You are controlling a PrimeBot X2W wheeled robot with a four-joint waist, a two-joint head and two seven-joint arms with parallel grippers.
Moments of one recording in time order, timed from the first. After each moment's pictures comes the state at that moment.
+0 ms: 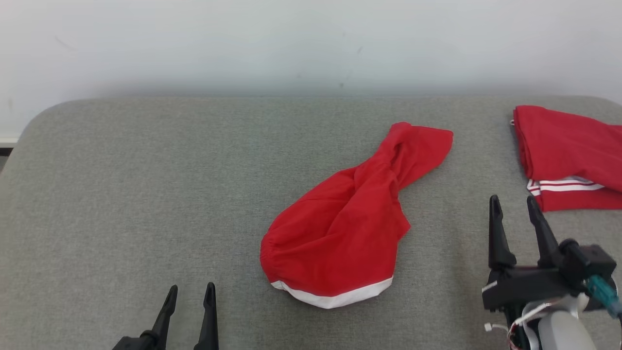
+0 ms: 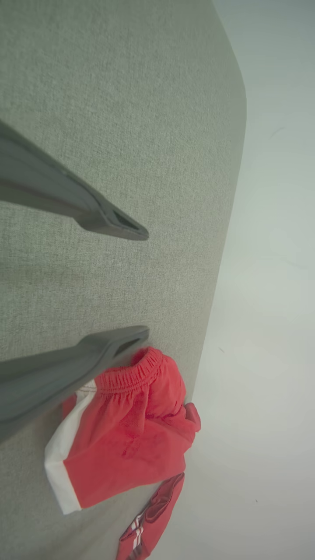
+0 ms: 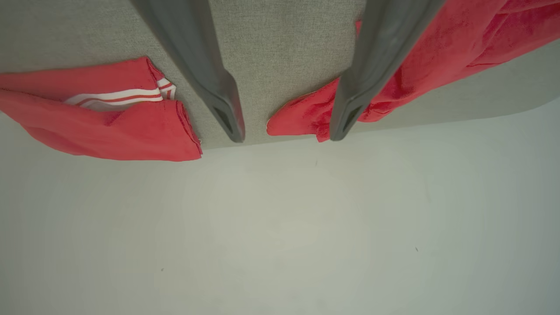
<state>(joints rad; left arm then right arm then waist) 0.01 0.05 -0.10 0.21 -0.30 -0.10 -0.26 -0.25 -0.15 -0.09 0.33 0.21 0.13 -0.26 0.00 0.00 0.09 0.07</state>
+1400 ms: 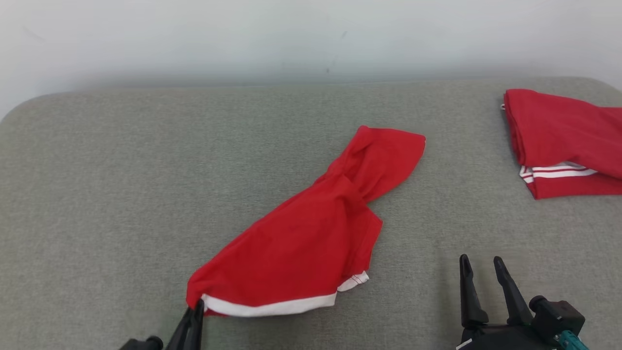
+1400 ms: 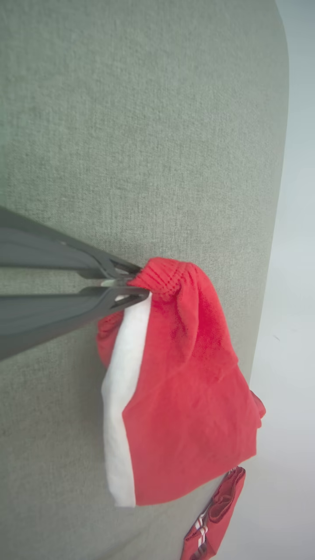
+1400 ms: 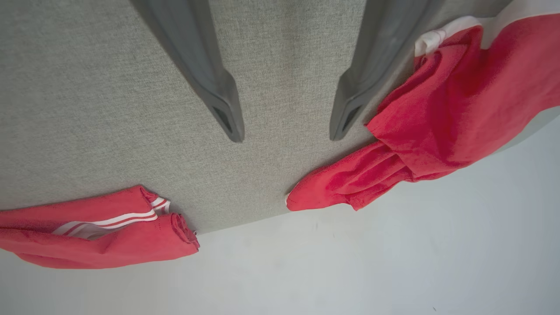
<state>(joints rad) -0.04 0.15 -0.19 0.32 -0.34 -0.13 -0.26 -0.03 -0.05 -0.04 0.25 0.26 0.13 -0.26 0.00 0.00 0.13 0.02</state>
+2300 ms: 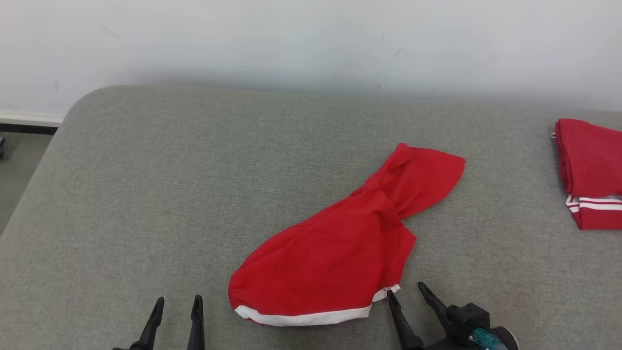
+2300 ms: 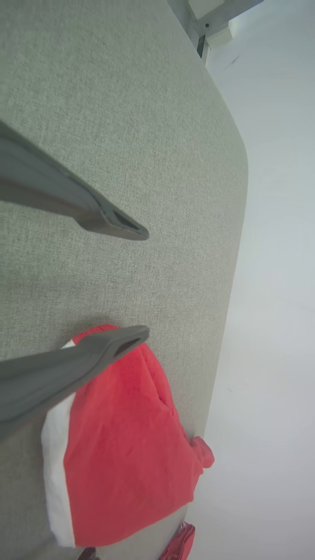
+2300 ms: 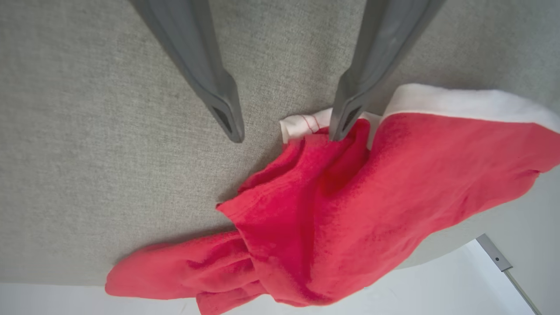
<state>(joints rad) 0.04 0.05 -0.04 0.22 -0.22 -0.13 -0.26 -0.13 -0.08 0.22 0.53 0.18 0.13 -0.26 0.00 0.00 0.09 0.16</state>
